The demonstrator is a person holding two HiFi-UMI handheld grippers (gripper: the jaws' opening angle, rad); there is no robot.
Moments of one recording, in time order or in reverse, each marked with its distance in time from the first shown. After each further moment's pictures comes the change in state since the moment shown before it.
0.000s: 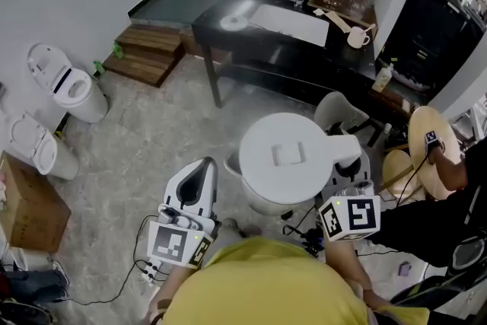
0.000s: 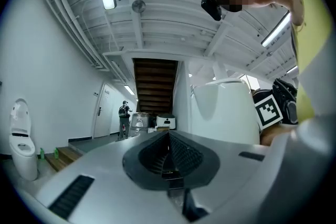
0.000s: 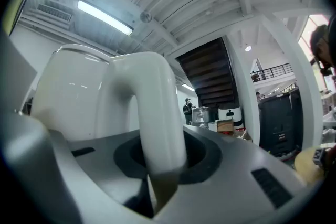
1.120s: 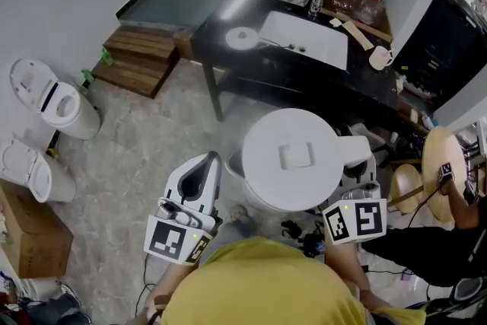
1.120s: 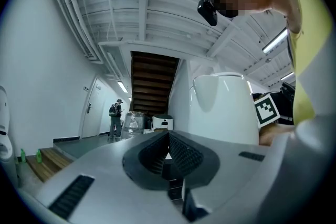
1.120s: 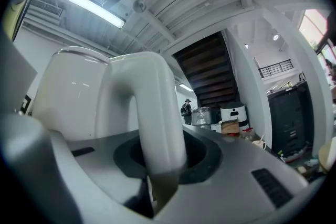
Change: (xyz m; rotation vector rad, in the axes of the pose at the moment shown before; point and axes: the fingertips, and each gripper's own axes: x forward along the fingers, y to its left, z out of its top) left arm 0.168 0.153 -0.014 -0.025 -0.014 -0.115; right arm 0.212 0.001 -0.012 0.032 -0.026 -0.036
